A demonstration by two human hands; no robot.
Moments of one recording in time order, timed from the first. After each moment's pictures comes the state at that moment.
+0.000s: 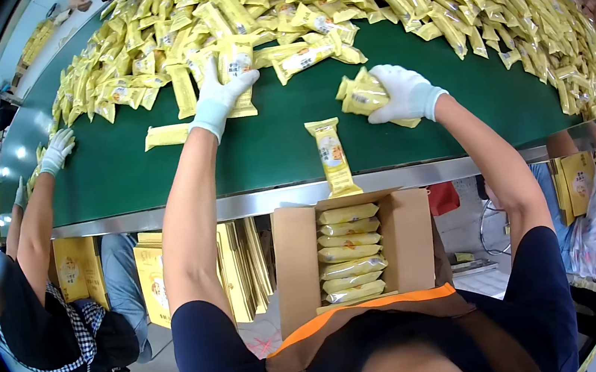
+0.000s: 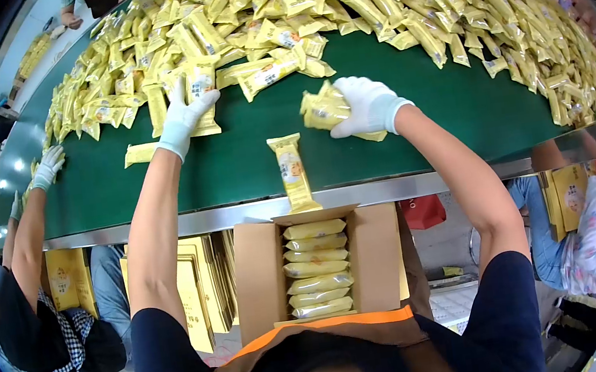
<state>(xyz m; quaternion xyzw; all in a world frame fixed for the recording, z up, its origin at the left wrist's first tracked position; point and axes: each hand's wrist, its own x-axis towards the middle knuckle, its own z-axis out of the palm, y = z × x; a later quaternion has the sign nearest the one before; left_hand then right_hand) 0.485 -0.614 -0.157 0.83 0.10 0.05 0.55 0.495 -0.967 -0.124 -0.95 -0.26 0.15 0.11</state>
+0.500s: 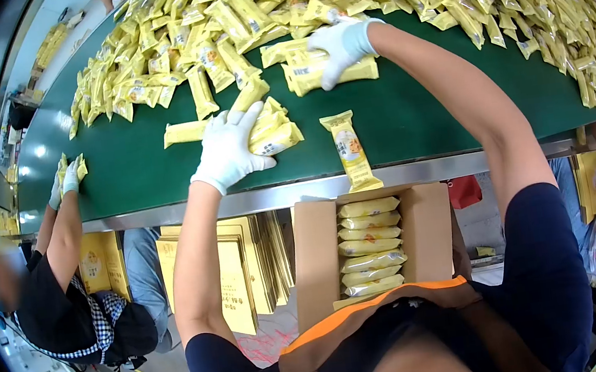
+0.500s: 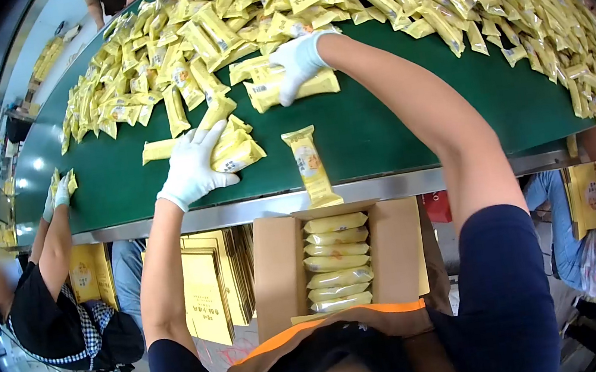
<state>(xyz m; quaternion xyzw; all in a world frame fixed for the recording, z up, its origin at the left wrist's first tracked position) 0.393 -0.605 -0.120 0.99 -0.14 -0.06 0.04 0.584 -0.856 -0.109 -0.88 -0.42 0.24 0.04</state>
